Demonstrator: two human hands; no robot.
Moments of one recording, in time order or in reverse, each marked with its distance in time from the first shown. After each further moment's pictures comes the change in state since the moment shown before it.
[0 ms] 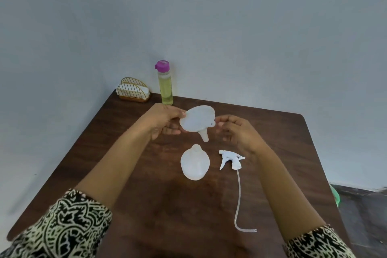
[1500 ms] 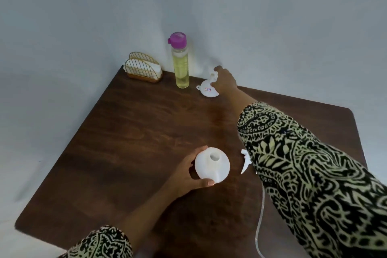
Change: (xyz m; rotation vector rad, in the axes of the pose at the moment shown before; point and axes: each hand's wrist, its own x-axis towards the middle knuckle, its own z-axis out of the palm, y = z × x) left_hand 0.052 -0.203 0.031 0.173 -0.166 0.180; right_hand 0.291 0.055 0.037 -0.974 0.124 -0.062
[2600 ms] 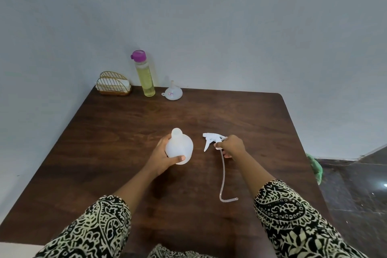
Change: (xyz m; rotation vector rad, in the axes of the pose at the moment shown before) left_hand -0.008 0.011 0.023 0.249 0.167 0.021; right_hand -0.269 0.128 -0.001 0.456 -0.040 0.615
